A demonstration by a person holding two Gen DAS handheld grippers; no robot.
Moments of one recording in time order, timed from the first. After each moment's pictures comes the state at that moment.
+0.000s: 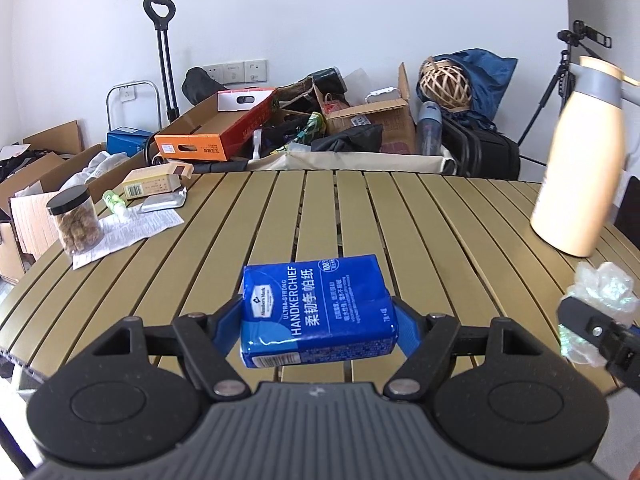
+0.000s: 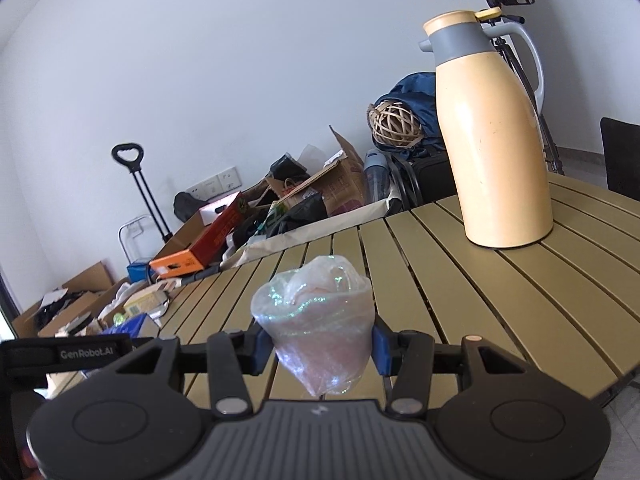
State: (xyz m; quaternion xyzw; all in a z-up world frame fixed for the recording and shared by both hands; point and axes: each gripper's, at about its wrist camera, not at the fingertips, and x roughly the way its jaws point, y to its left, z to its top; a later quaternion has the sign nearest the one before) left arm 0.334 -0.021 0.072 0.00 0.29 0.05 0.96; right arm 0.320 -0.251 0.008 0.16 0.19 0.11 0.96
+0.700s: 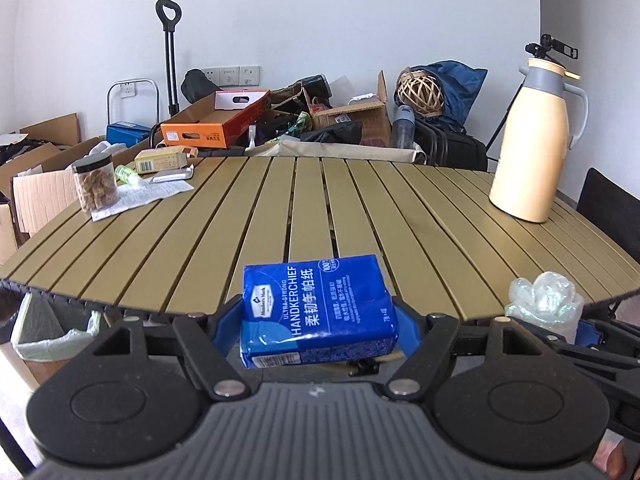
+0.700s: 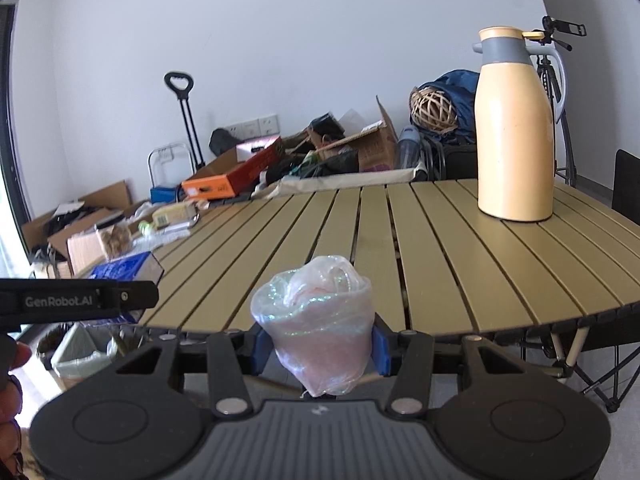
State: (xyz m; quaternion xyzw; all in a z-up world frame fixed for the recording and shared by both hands) left arm 0.209 -0.009 0.043 -0.02 0.26 0.02 0.96; right arm 0.222 -0.218 -0.011 0.05 0.23 0.14 0.96
